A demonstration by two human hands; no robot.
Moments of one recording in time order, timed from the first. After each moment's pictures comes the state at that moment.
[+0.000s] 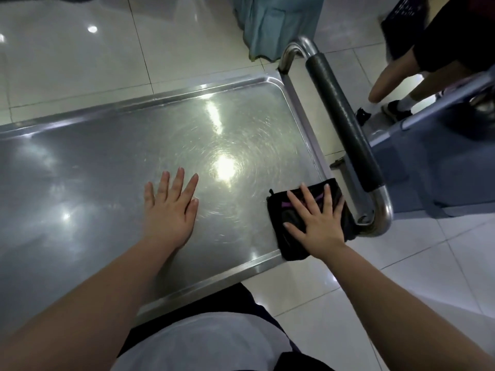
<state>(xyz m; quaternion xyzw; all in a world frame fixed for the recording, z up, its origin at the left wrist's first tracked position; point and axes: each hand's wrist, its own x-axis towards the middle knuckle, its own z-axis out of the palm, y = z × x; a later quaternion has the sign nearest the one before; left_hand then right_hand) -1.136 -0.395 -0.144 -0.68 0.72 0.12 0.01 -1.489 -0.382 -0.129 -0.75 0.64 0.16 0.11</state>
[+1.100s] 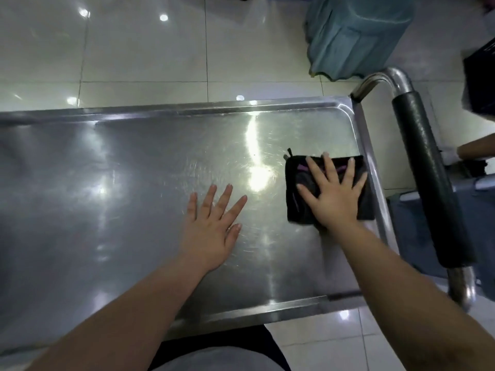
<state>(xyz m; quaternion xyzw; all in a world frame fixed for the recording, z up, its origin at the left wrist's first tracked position) -1.133 -0.407 -0.147 -0.67 0.73 0.13 0.01 -1.396 -0.551 -0.133 -0.76 0.64 0.09 0.11</state>
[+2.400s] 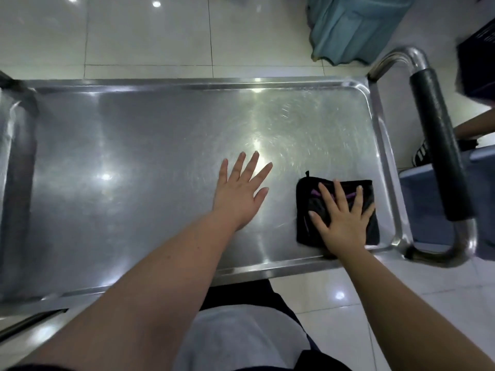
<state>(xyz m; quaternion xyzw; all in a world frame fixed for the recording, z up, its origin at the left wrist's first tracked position) -1.119 -0.381 -0.140 -0.66 0.73 0.15 0.02 -1.387 -0.377 -0.126 -0.73 0.66 0.10 0.13</state>
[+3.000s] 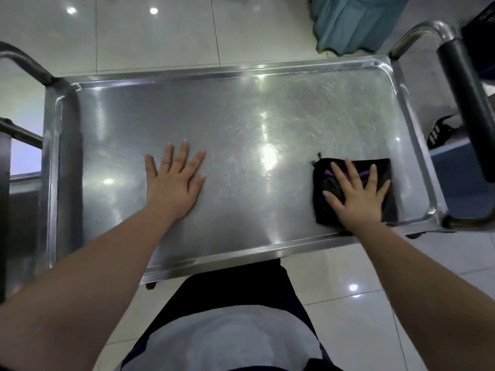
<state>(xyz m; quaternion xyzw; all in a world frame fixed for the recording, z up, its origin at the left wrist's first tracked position) -0.917 -0.309 -0.138 -0.73 0.67 0.11 0.05 -1.333 -0.358 -0.123 -0.72 0.67 0.13 0.12</state>
